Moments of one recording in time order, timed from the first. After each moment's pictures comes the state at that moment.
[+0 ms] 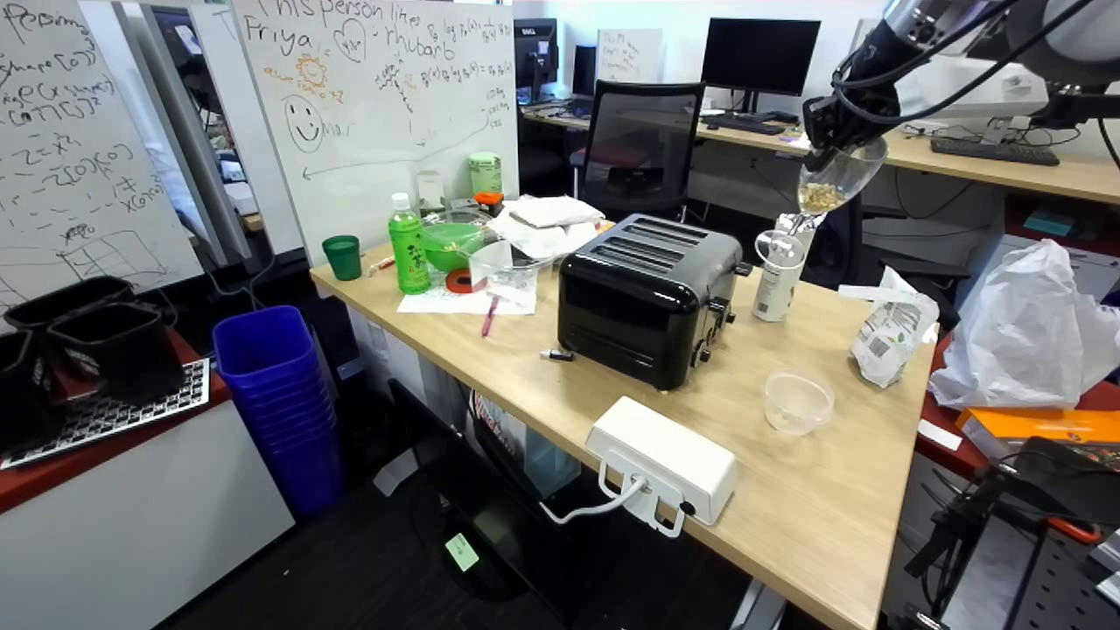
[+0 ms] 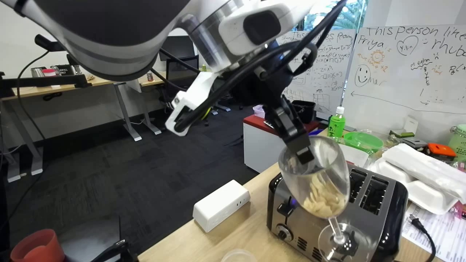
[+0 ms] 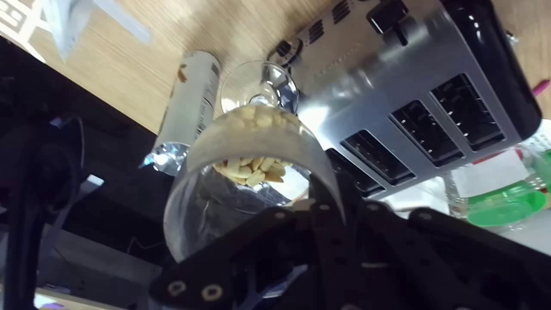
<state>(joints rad) -0.21 -0.32 -0.01 -2.60 -0.42 2.78 0.60</state>
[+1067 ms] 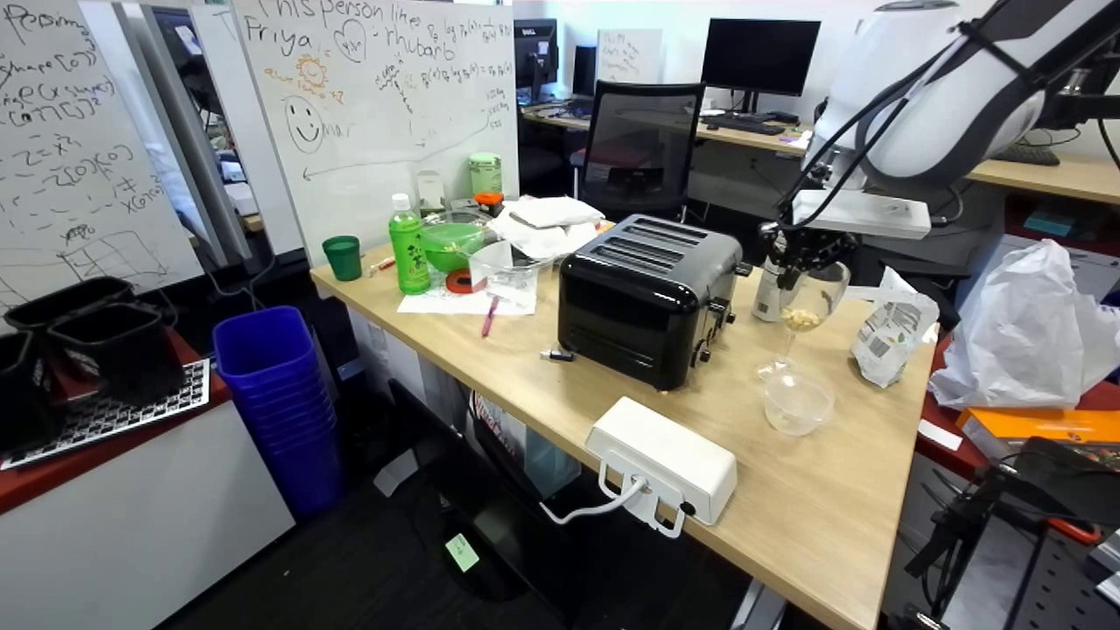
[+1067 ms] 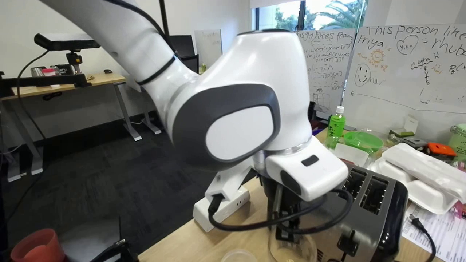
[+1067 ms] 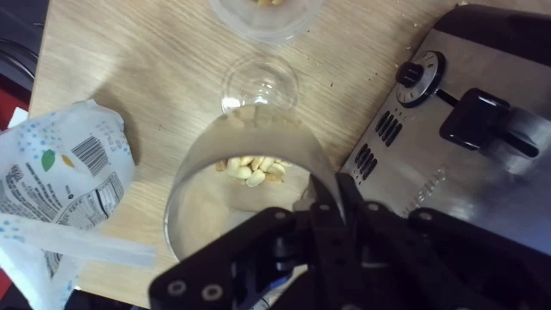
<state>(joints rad) -0.19 0.14 -0.04 -2.46 -0.20 2.77 0.79</state>
